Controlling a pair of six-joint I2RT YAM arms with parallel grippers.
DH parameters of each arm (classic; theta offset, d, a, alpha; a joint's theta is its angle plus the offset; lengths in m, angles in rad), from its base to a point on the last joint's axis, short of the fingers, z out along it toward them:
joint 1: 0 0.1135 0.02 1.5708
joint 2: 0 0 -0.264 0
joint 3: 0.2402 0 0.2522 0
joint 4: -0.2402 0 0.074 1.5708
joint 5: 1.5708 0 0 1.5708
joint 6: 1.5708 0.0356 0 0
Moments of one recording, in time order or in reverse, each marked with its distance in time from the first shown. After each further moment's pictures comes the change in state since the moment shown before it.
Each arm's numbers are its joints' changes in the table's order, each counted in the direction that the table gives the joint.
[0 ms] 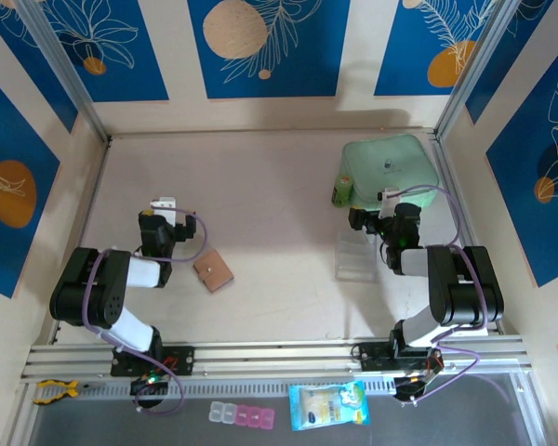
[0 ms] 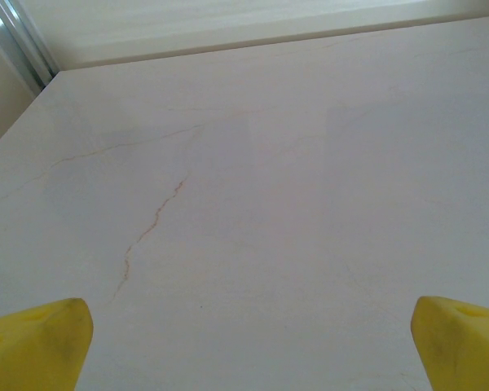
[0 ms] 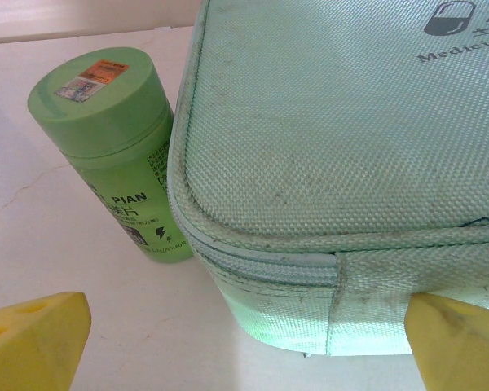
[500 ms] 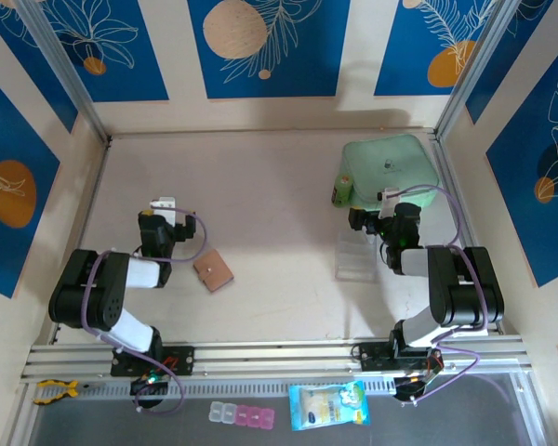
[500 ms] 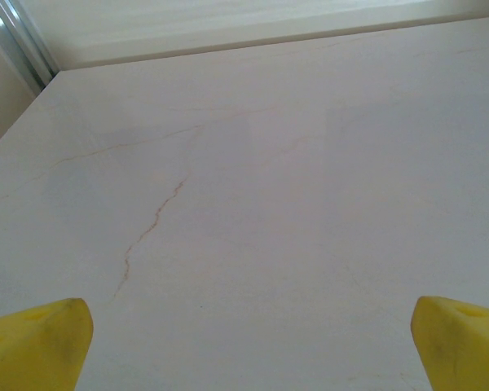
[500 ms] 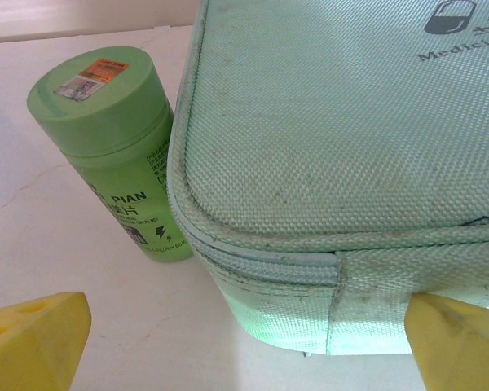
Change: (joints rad) left arm 0.000 0.030 0.000 -0.032 0.000 -0.002; right arm 0.002 0.011 0.003 -0.026 0.003 0.000
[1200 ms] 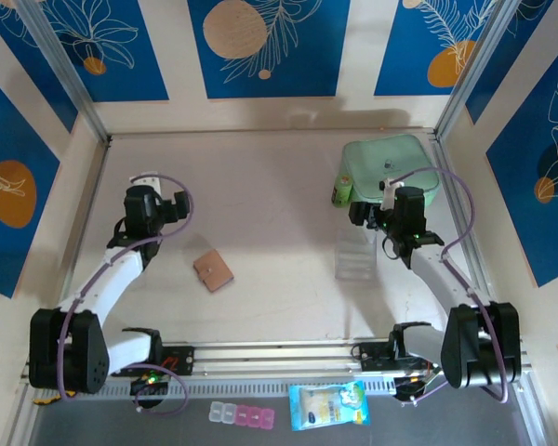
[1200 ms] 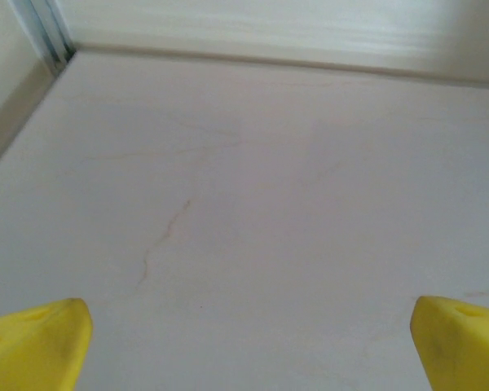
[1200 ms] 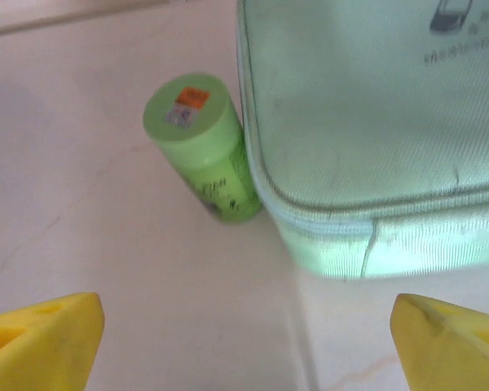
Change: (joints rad) left arm -0.001 0.357 0.343 -0.856 0.027 -0.219; right arm 0.079 0.350 0.222 -0.771 0.058 0.124
